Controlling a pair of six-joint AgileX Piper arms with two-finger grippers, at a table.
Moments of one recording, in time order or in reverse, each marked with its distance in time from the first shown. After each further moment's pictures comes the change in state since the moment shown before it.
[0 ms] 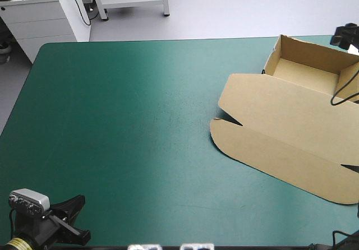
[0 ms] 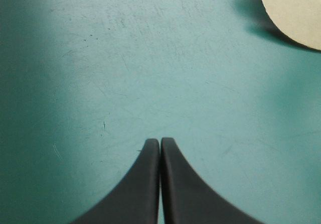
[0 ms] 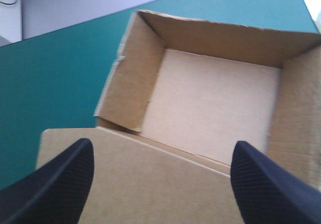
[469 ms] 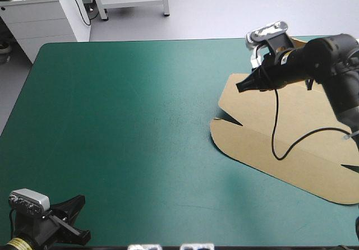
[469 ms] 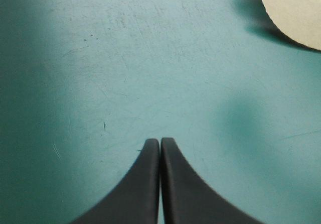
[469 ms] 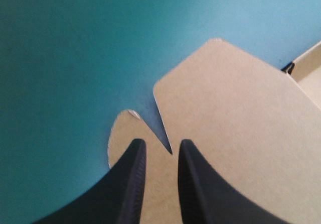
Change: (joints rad) left arm 0.000 0.000 0.000 0.001 0.000 0.000; right arm 0.692 -0.195 0.245 -0.318 -0.005 0.006
